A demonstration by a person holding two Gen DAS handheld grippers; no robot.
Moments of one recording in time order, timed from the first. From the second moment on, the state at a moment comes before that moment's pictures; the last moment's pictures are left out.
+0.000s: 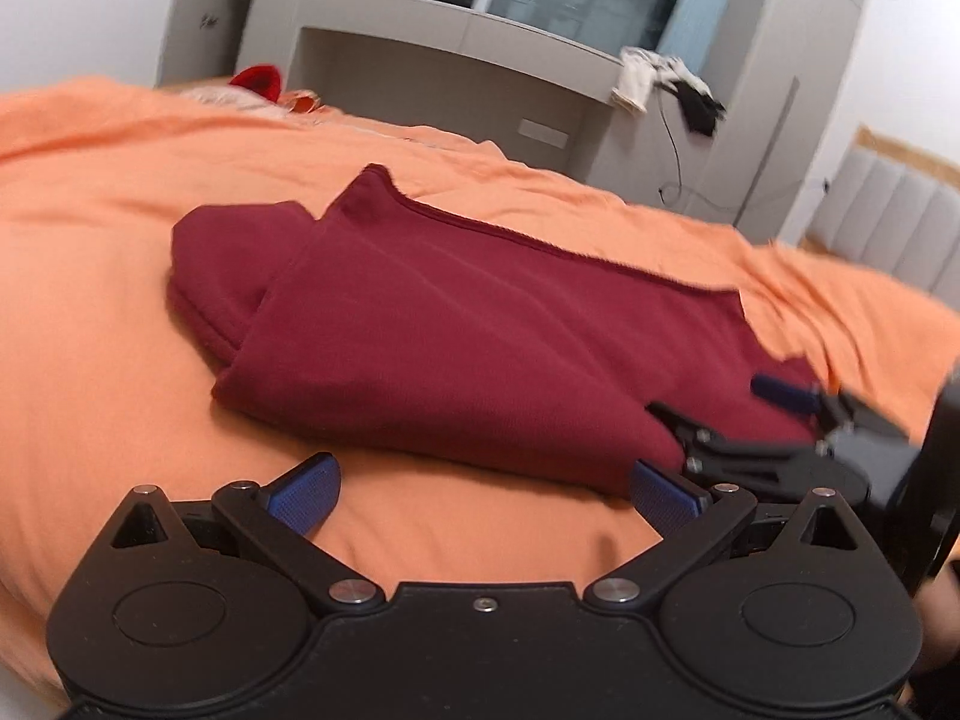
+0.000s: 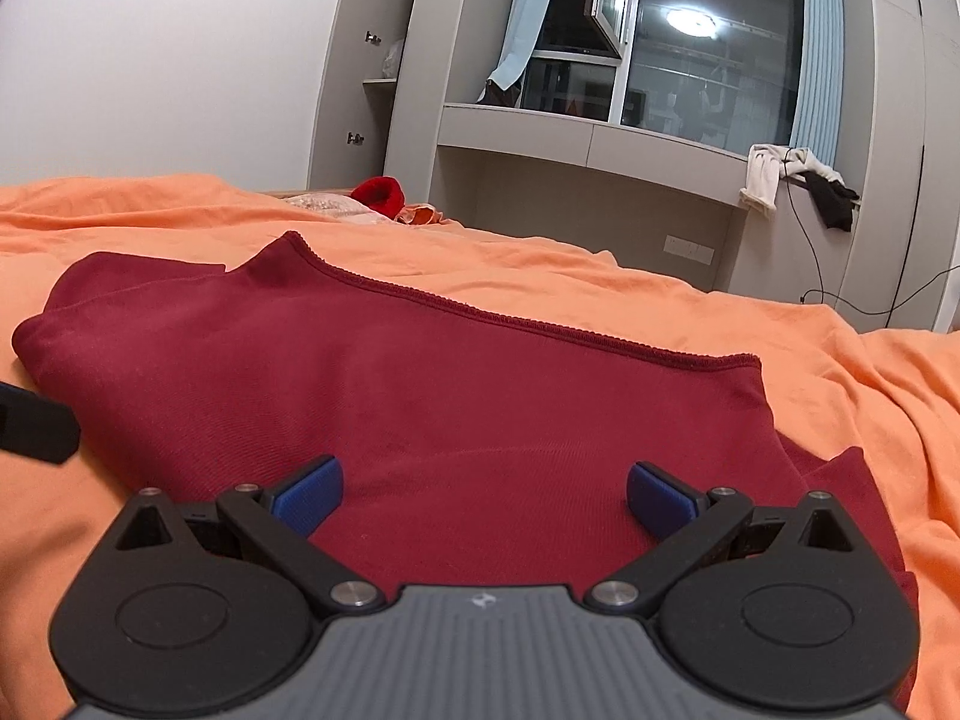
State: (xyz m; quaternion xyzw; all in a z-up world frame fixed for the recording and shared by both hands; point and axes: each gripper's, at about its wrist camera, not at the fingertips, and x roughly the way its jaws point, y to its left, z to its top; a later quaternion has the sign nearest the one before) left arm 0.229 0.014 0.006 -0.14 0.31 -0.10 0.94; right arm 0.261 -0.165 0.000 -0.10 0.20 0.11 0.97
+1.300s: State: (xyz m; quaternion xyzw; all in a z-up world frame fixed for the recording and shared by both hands) left arm 0.310 0.051 0.012 -0.22 0.30 -0.03 0.93; right arm 0.262 -0.163 0.000 -0.09 0.21 0.12 0.97
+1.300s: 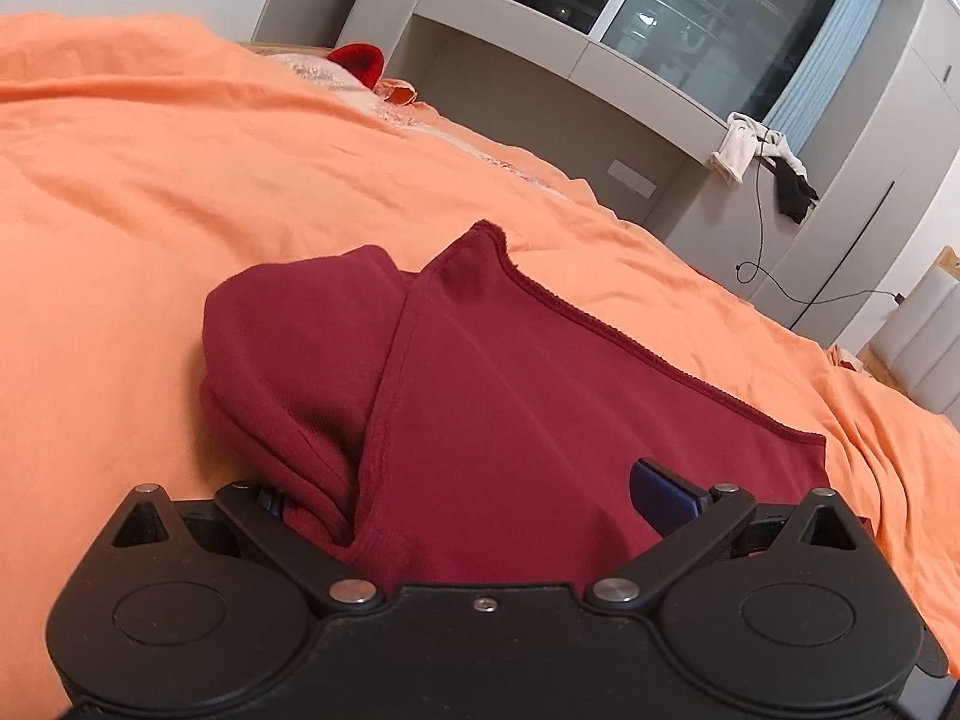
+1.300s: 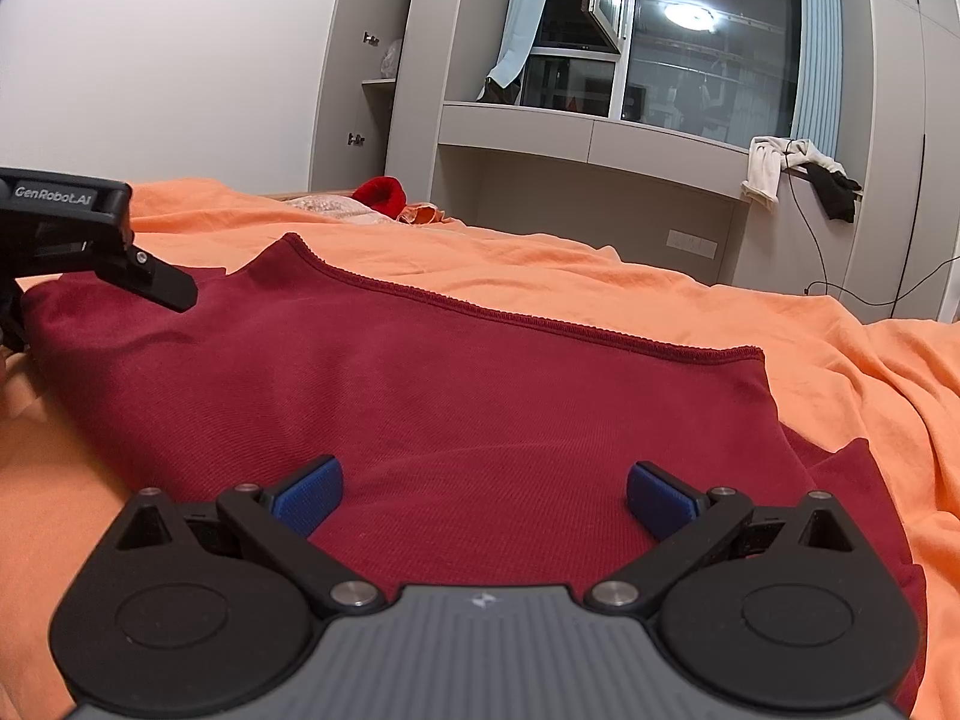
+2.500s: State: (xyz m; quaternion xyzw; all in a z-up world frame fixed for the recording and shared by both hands) left arm 0.304 0.068 0.007 -0.29 0.29 0.00 0.91; right arm 0.256 -0.155 0.002 -0.09 0.19 0.12 0.97
